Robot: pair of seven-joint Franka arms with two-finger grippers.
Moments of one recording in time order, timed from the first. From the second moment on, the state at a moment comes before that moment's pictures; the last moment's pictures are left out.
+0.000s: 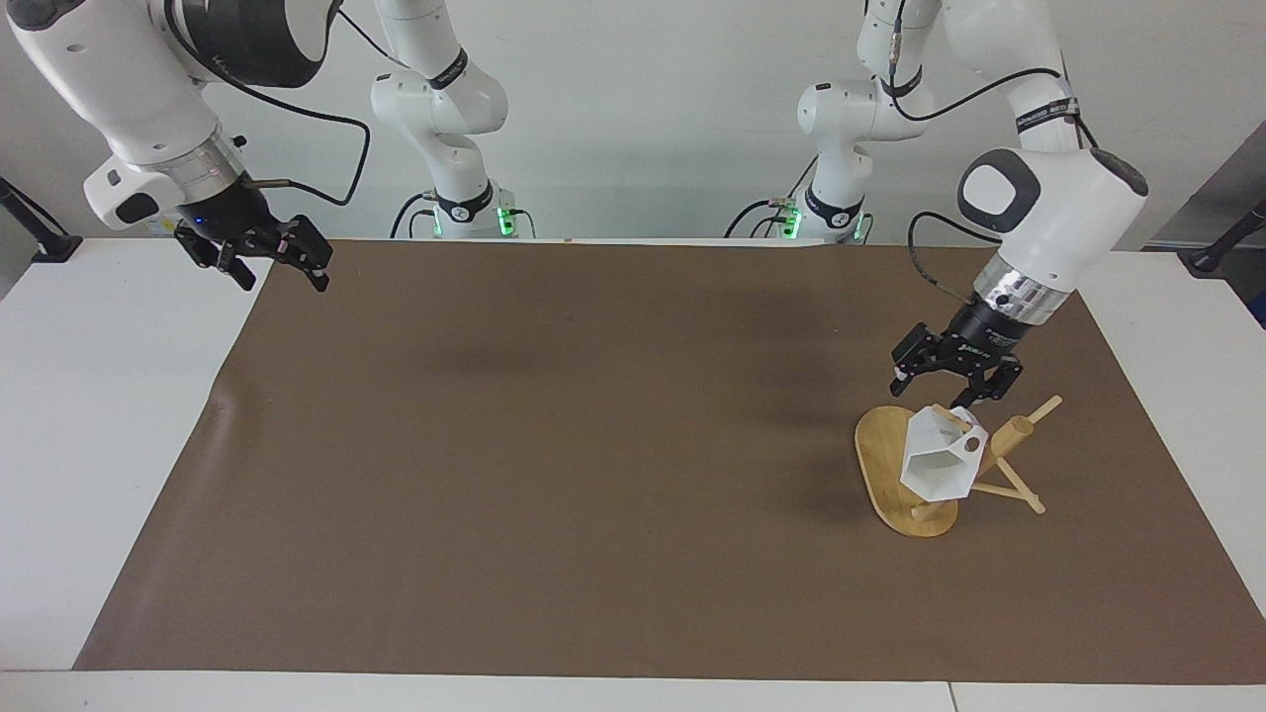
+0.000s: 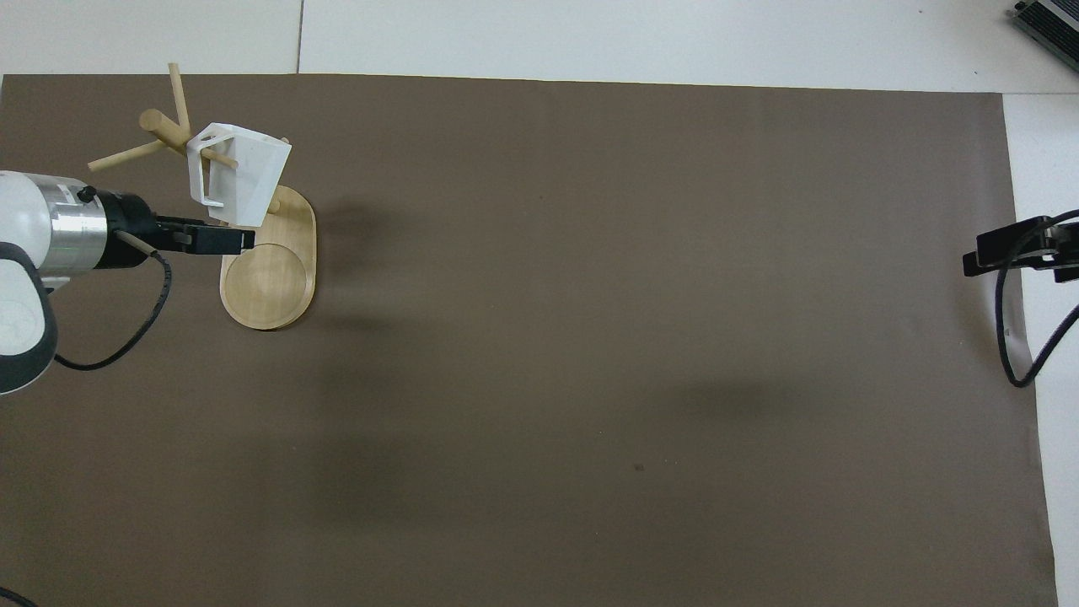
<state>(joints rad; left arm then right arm) -0.01 0.01 0.00 -1.88 -0.32 2.04 -2.62 -0.06 0.06 -0.07 -1.52 0.05 1.55 -0.06</state>
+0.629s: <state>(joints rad) -0.01 -0.05 -0.02 -1.86 -0.24 1.83 -1.63 -0.06 0.06 -0.07 -1.52 0.05 1.55 -0.06</state>
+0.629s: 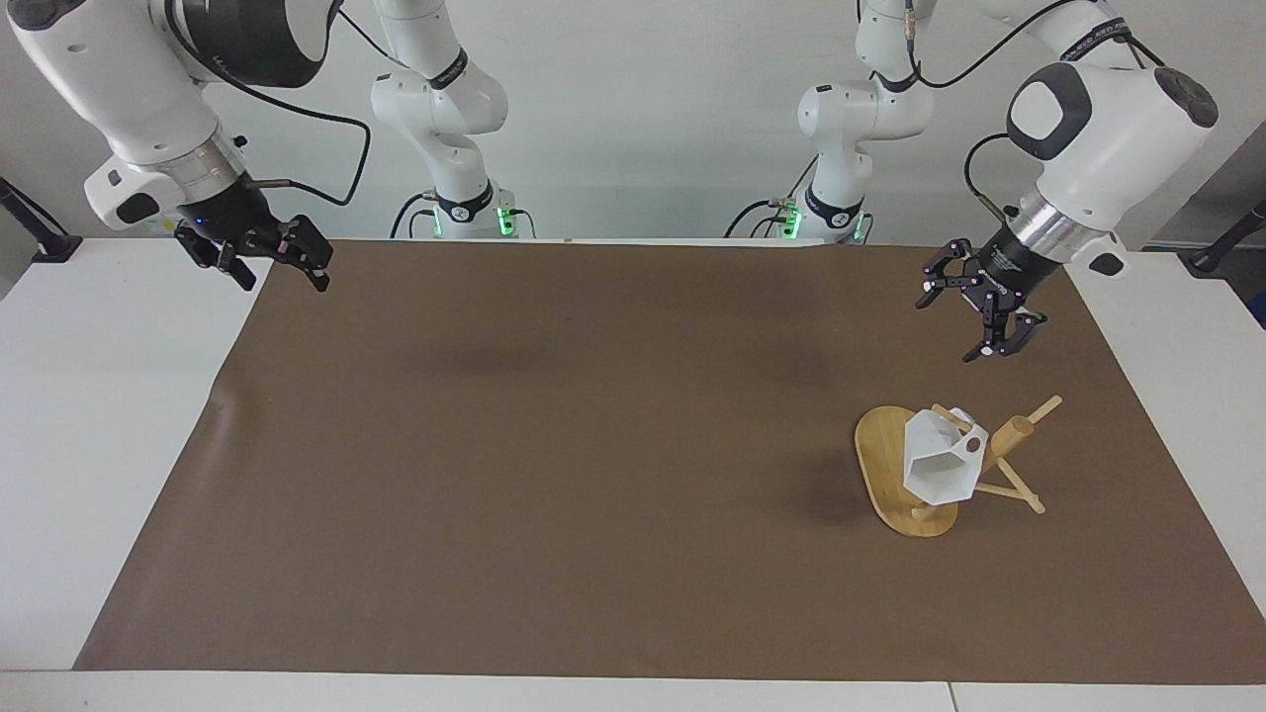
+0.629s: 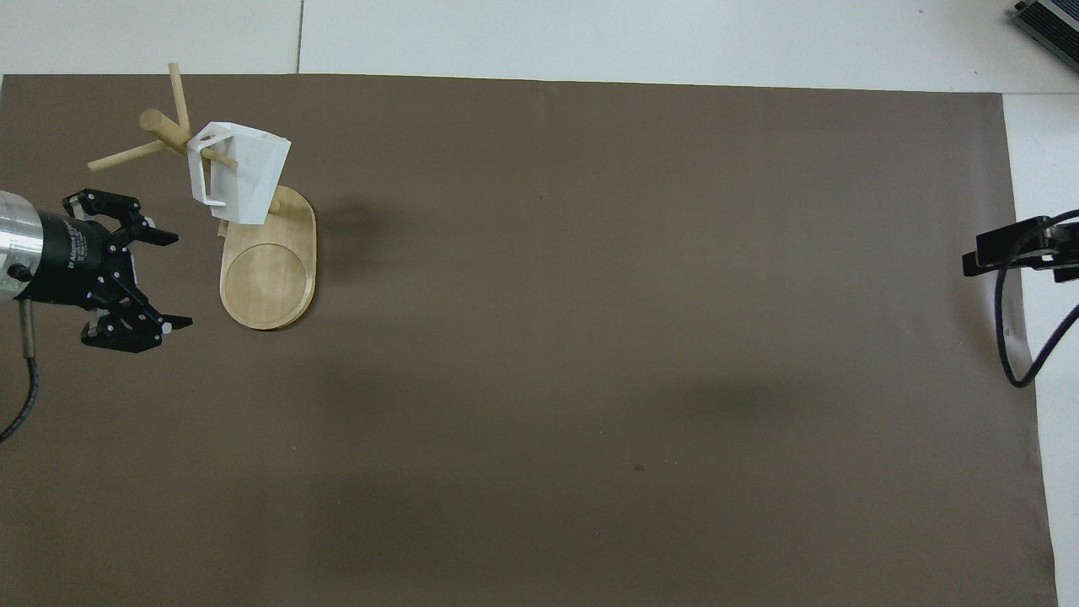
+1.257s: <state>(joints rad) -0.01 -0.06 -0.01 -1.78 -0.15 1.66 -0.65 -0.06 0.06 -0.07 -1.52 0.05 1.55 -0.06</state>
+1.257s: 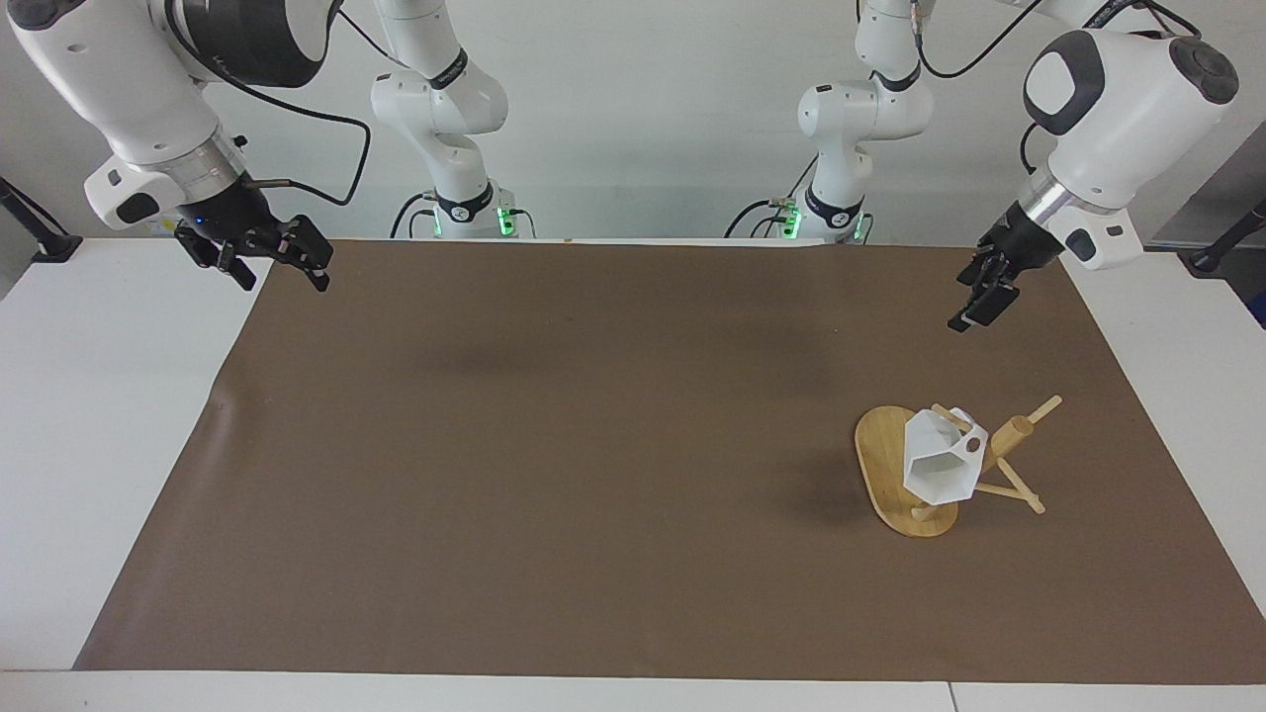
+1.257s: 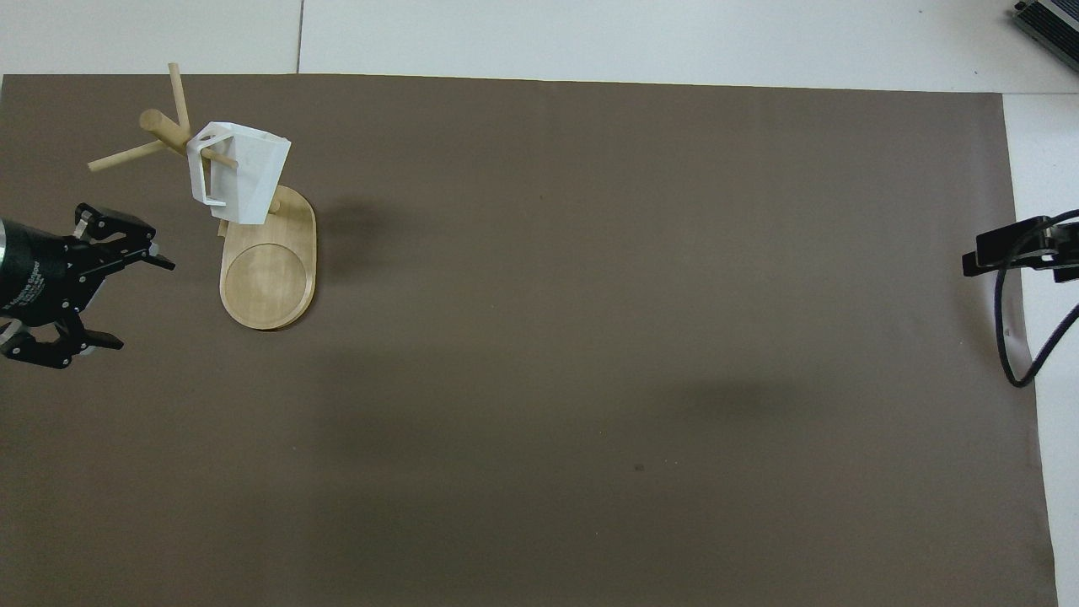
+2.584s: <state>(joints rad) -0.01 -0.08 -0.02 -1.60 -0.06 1.53 0.04 -0.06 0.06 -0.07 -1.52 0.05 1.55 -0.06</state>
